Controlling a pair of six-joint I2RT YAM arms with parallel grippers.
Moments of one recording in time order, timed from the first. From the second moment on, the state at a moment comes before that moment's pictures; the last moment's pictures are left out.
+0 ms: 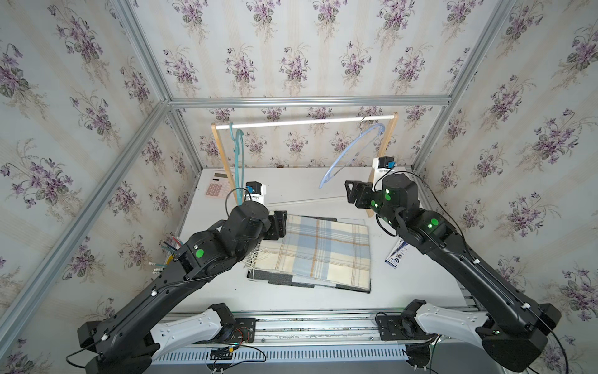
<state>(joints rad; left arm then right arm) -0.87 1.02 1.38 -0.96 -0.43 -0.61 0.67 1.11 1.22 -0.48 0.19 0.47</state>
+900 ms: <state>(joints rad) -0.19 1.45 1.78 -1.07 -0.24 -0.16 0.73 1.04 0.85 -0.22 -0.18 0.52</state>
